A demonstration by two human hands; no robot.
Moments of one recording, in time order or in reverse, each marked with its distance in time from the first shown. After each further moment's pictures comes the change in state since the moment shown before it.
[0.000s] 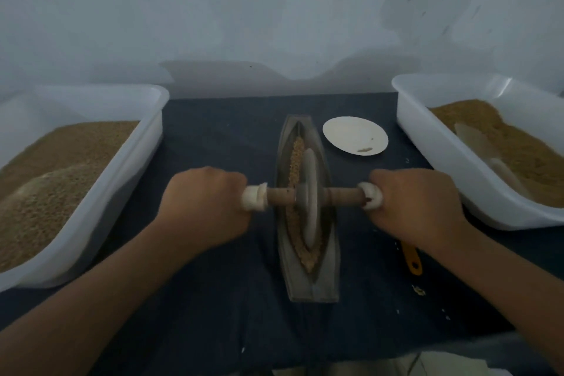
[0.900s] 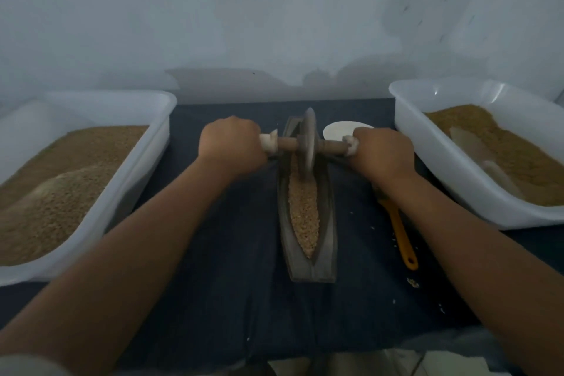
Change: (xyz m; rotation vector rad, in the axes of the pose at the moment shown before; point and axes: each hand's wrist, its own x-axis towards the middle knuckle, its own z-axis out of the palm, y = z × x) left_hand 0.106 0.003 0.012 0.012 -0.155 -0.148; right_hand 0.090 0.002 0.023 -0.040 -0.002 0.220
